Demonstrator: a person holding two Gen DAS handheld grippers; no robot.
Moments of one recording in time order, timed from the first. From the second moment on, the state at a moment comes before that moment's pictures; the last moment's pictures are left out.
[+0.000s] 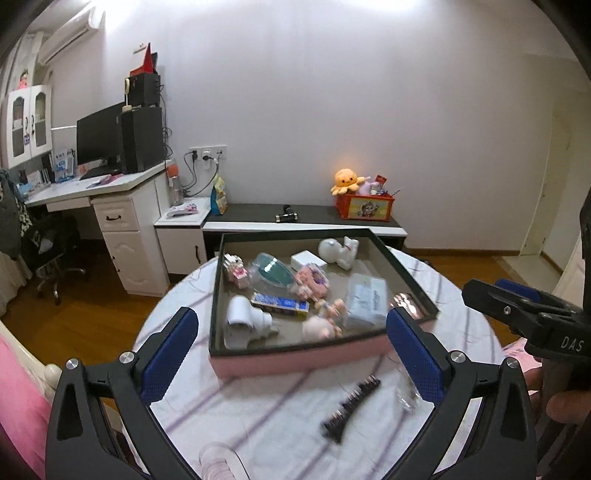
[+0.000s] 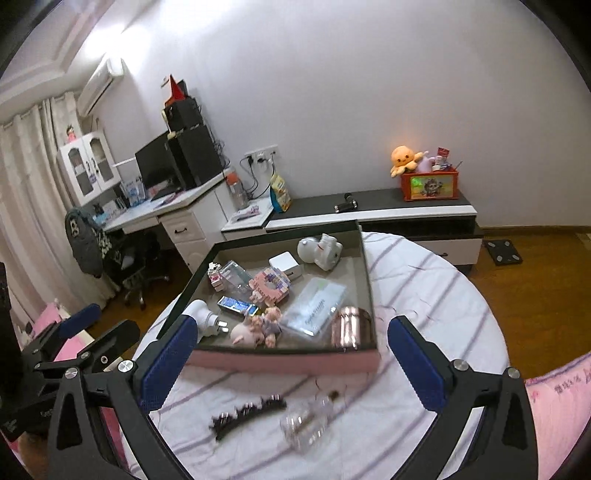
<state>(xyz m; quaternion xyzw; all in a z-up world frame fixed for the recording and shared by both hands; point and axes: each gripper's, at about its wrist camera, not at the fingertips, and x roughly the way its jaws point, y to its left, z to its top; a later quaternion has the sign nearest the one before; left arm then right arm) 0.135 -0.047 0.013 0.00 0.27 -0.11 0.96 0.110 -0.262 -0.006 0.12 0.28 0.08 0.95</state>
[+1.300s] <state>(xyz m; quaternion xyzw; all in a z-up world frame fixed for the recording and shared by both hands) 0.058 -0.041 -0.054 0.02 0.31 -0.11 0.94 0.020 -0.229 -0.054 0.05 0.31 0.05 0.95</state>
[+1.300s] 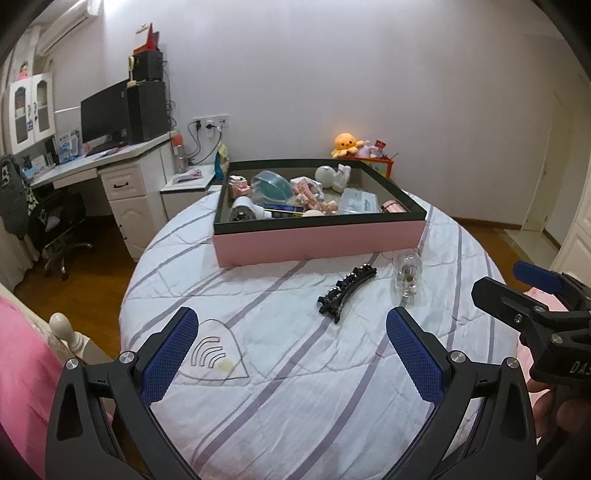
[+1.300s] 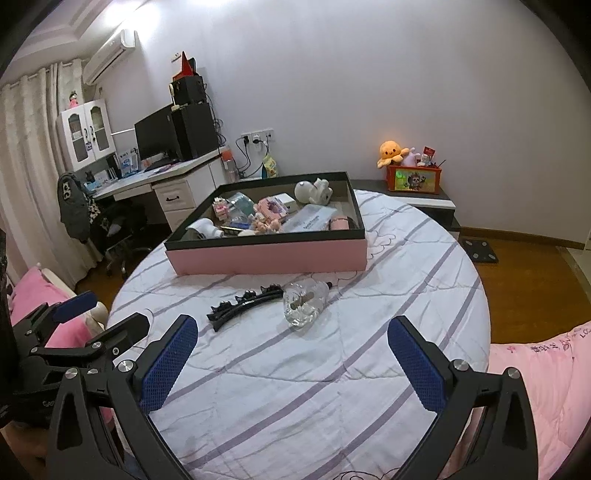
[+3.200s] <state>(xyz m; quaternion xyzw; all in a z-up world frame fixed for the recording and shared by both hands) 0.146 -0.044 -0.113 0.00 0.39 -0.17 0.90 0.115 -0.232 -0.115 0.05 0.40 0.06 0.92</state>
